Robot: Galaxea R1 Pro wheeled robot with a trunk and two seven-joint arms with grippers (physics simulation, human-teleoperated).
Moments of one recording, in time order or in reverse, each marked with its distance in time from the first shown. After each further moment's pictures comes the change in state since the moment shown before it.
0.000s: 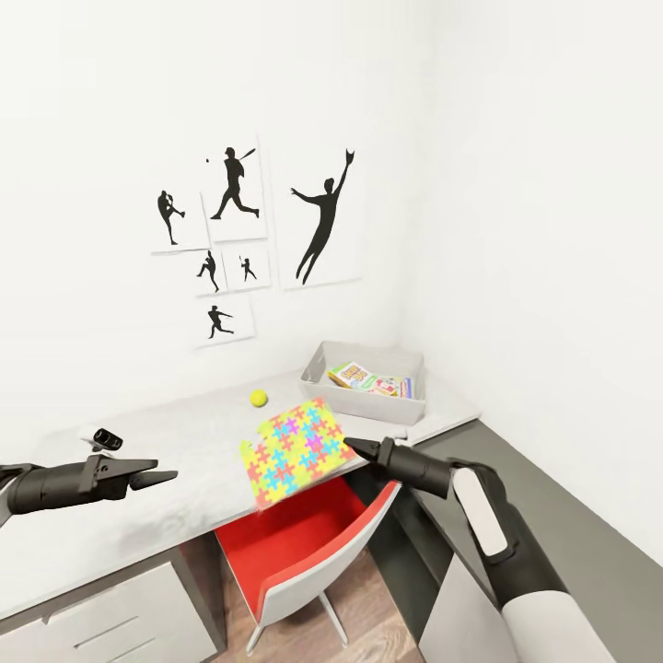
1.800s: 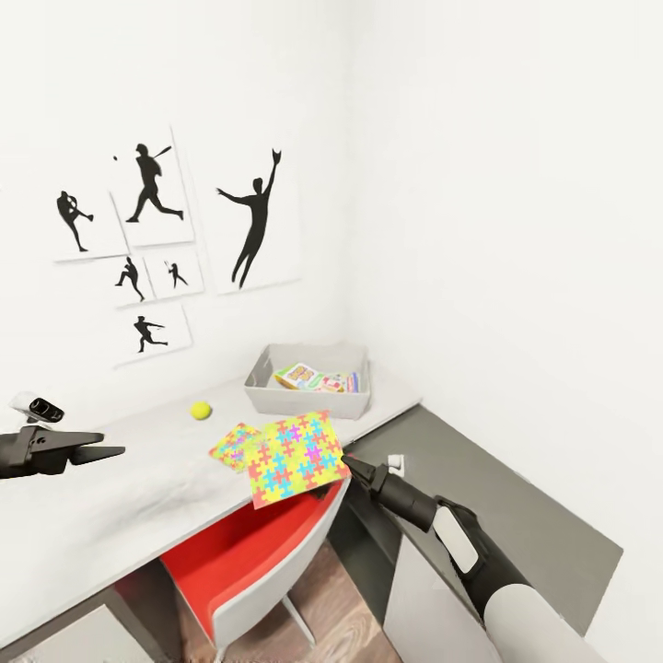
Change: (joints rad) left arm -0.053 0.214 0.007 -0.042 0.062 0.054 0.004; right arm -0.064 0.018 0.035 0.505 0.002 -0.399 0.321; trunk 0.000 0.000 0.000
